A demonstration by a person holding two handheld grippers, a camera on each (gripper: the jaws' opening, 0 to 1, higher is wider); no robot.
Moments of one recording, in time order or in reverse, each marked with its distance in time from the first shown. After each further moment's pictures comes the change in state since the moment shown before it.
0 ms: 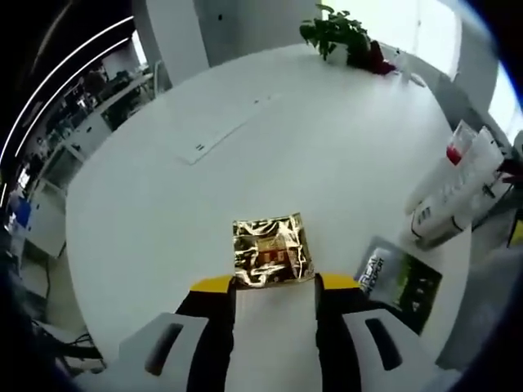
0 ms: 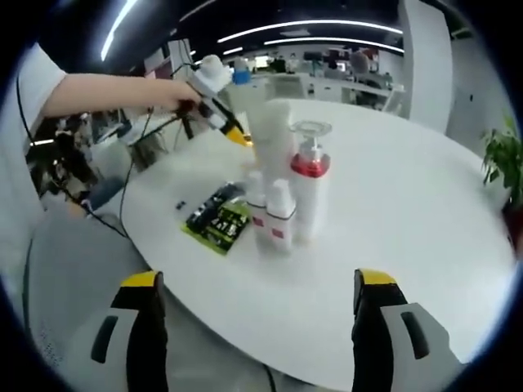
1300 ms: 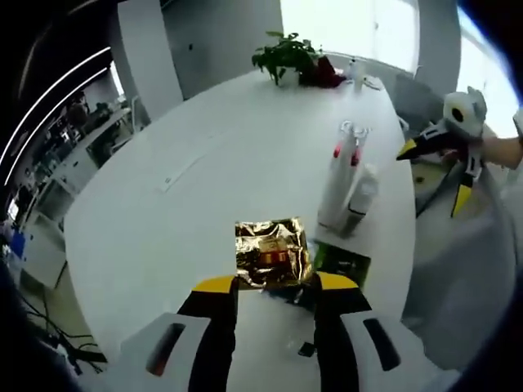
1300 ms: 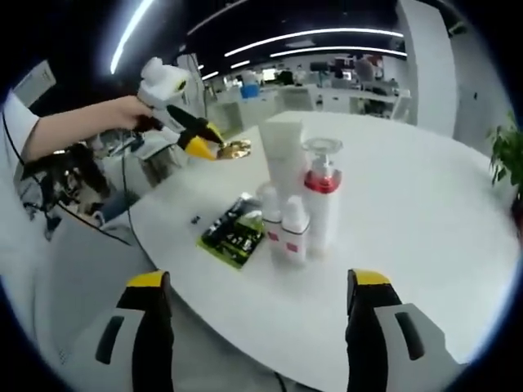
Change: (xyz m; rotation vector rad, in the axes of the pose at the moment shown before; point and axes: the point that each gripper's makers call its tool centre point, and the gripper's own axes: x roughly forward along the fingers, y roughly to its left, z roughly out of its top) left arm -0.101 -0.101 -0.010 0.125 -0.129 -0.101; right arm -0.005 0.017 0.014 0.014 -0.073 0.070
